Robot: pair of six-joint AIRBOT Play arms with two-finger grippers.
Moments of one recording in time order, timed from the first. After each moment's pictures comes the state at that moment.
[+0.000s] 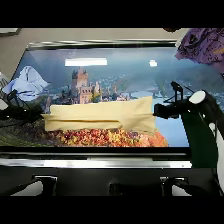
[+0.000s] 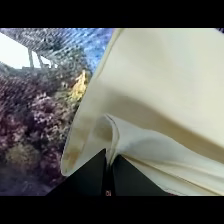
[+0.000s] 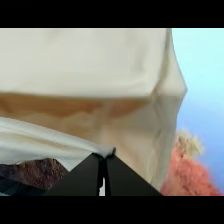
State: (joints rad) left arm 0.29 -1.28 1.00 1.34 -1.09 -1.71; right arm -0.08 -1.32 1.07 -1.07 1.15 1.39
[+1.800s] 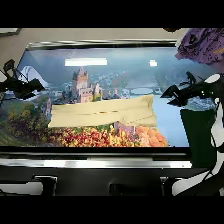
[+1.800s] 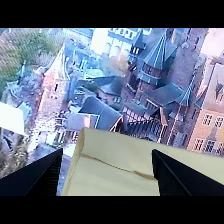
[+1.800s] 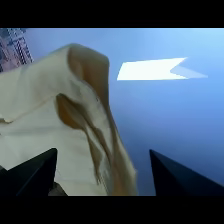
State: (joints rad) left arm 0.21 -1.56 1.54 1.37 -1.13 -1.71; right arm -0.34 -1.84 1.61 -0.88 1.43 1.38
